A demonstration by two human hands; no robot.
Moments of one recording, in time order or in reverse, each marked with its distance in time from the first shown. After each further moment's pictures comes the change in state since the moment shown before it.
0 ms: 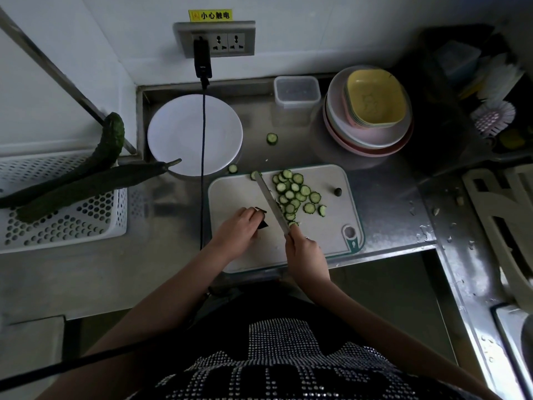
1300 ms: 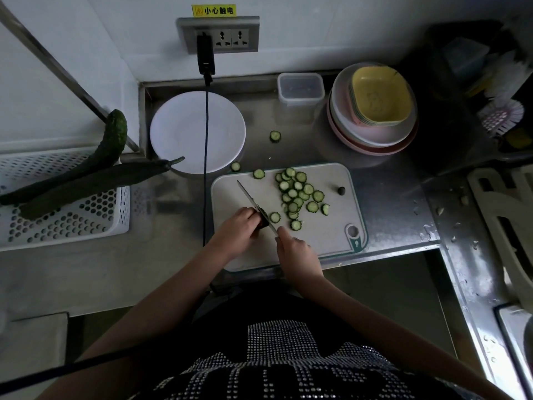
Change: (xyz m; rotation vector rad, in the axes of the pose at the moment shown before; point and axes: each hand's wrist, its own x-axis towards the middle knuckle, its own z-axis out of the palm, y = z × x) left_hand -0.004 -0.005 0.002 -0.089 0.004 -0.060; right_hand 0.007 -0.007 0.016 -0.168 -0.111 -0.073
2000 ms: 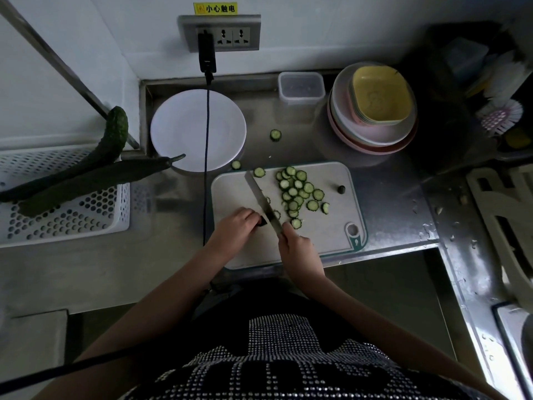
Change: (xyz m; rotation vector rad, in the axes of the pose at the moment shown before) left_hand -0.005 0.001 -0.004 -0.002 0.132 0.060; right_hand -0.007 -0.007 -0.013 0.195 0.031 0.072
